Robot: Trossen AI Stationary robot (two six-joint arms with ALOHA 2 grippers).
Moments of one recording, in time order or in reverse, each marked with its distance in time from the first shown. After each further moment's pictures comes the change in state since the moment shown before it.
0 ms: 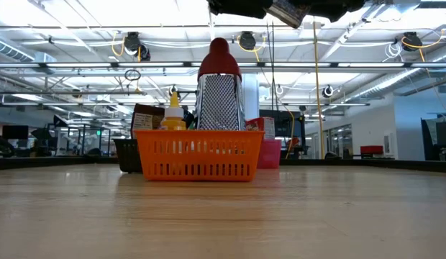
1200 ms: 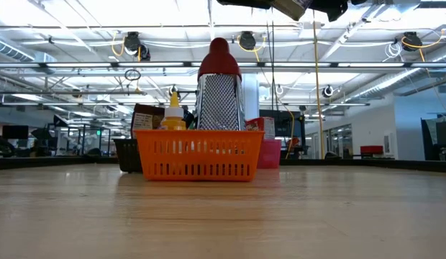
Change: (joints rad) left arm -0.031 0.002 0.000 0.010 0.027 0.138; right arm 0.002 0.003 0.001 -0.021 -0.055 0.041
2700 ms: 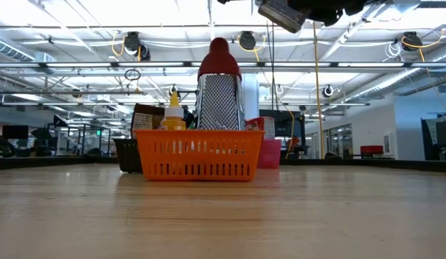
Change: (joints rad) left arm -0.013 -0.005 0.008 0.016 0.068 -0.135; right arm -0.019 0.003 -0.004 0.017 -0.005 -0.059
